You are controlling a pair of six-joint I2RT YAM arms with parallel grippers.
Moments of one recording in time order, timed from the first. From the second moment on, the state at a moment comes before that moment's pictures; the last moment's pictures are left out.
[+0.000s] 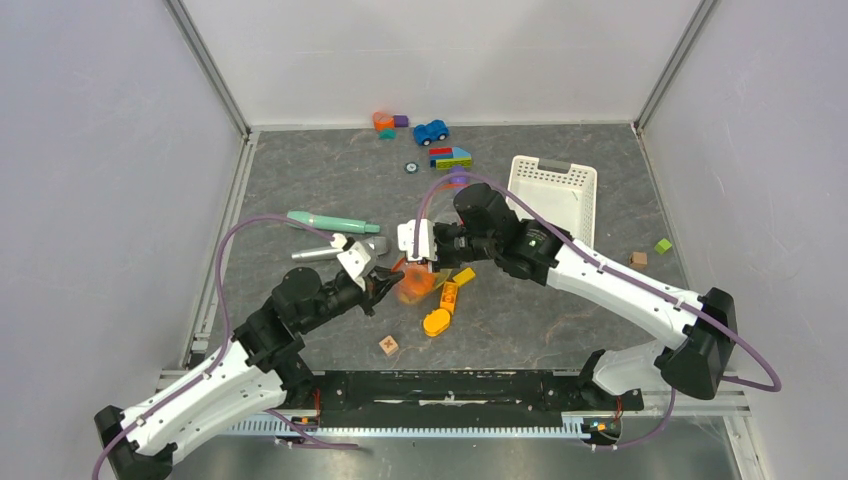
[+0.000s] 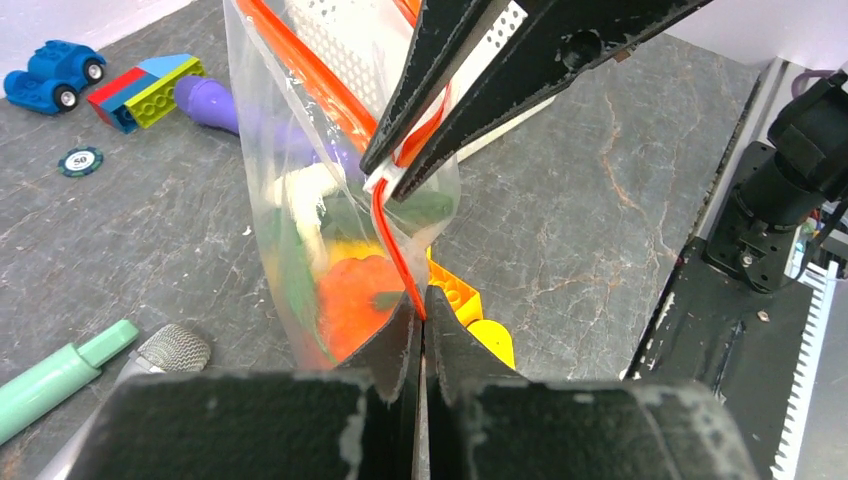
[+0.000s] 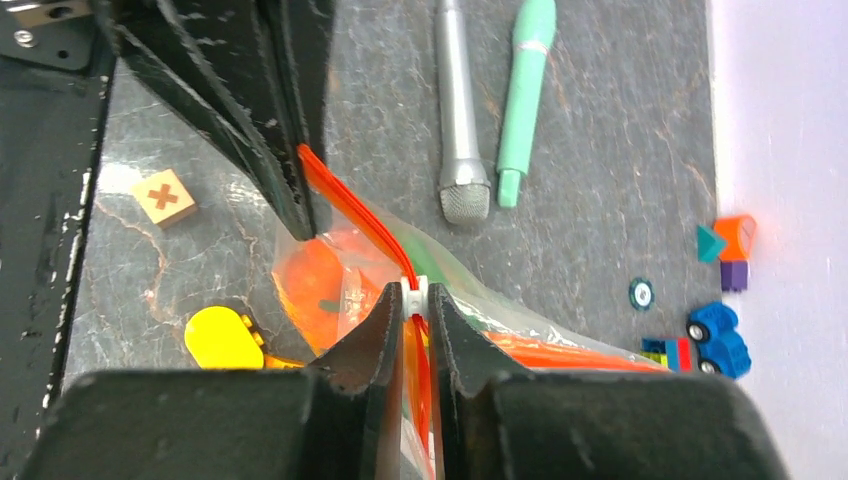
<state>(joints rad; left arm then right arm) -0.85 0.54 0.50 -0.07 0.11 -0.03 0.93 1.37 1.24 -0.41 -0.40 -0.72</state>
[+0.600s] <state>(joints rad) -0.85 0.49 0.47 -0.06 -0.12 -0.09 0.93 1.36 1.20 -0.33 -0.18 -0.66</state>
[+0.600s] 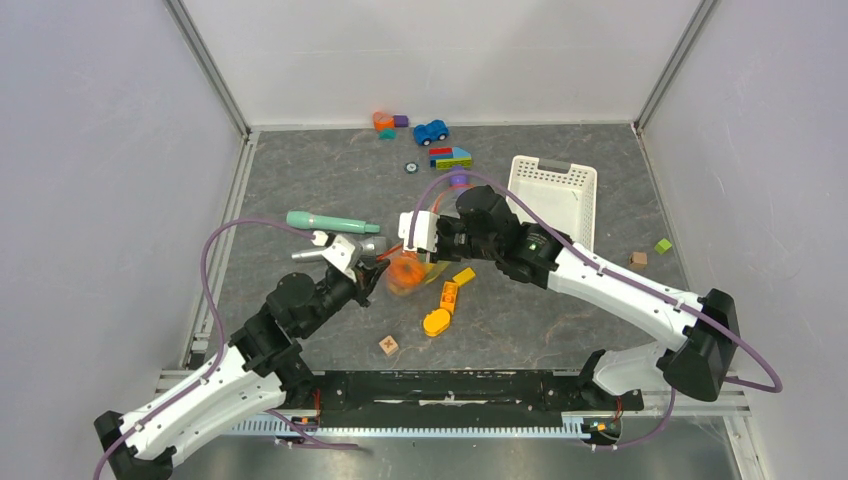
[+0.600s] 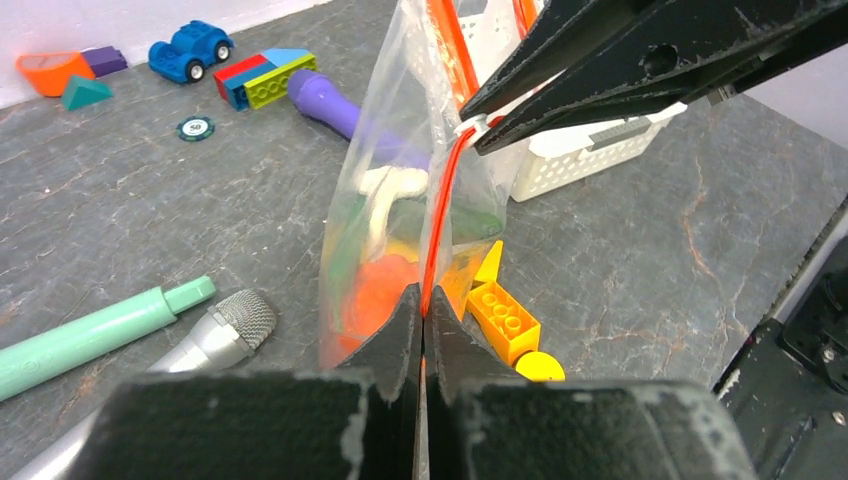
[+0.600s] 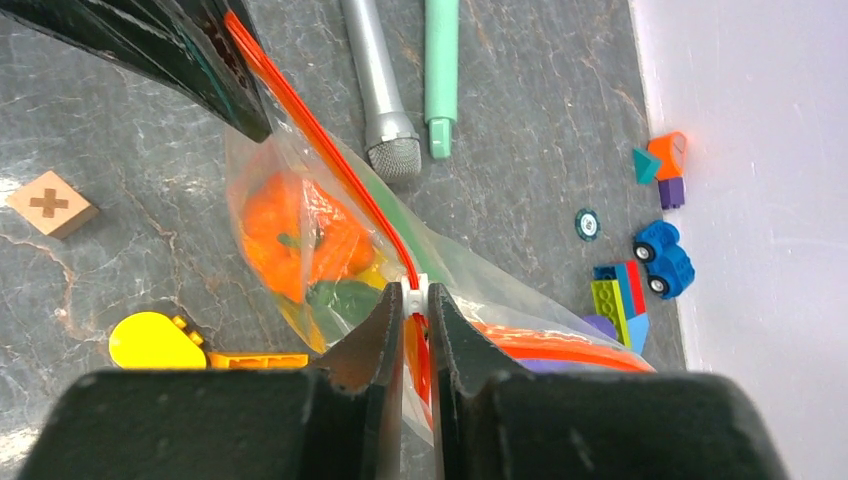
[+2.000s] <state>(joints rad) -0.85 0.54 0.46 0.04 -0.23 -0.13 0.93 1.35 1.18 -0.31 0.17 -0.70</state>
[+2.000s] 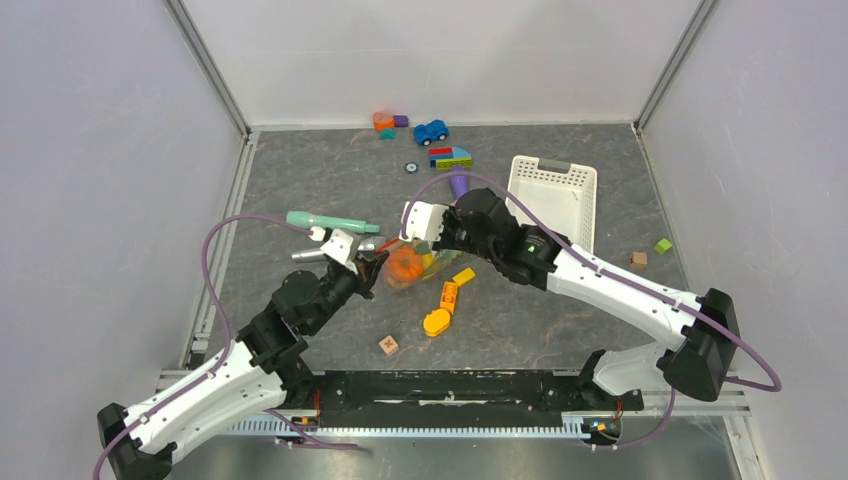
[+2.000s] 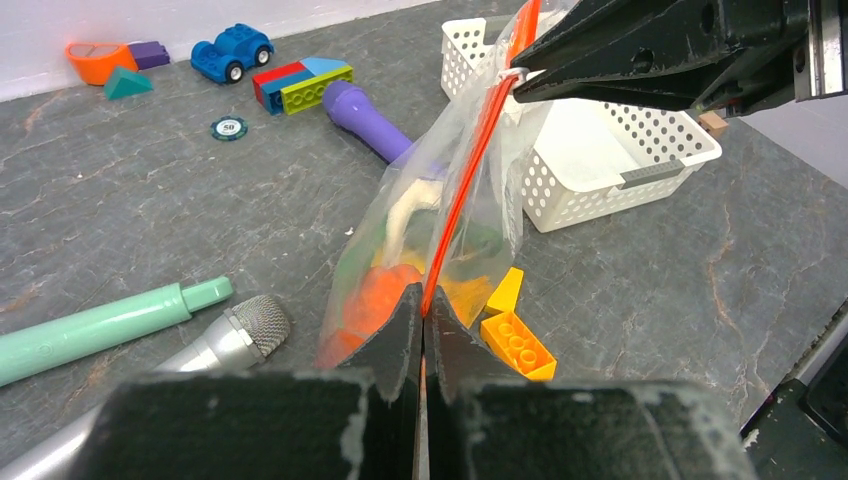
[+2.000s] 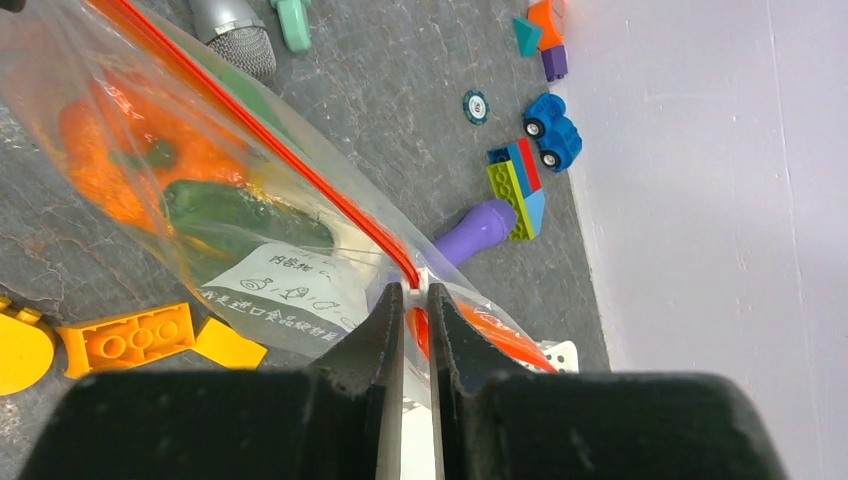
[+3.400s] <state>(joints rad) -0.87 0.53 0.46 0.04 -0.49 -0.22 0.93 1.34 1.16 -0.31 0.23 -0.80</state>
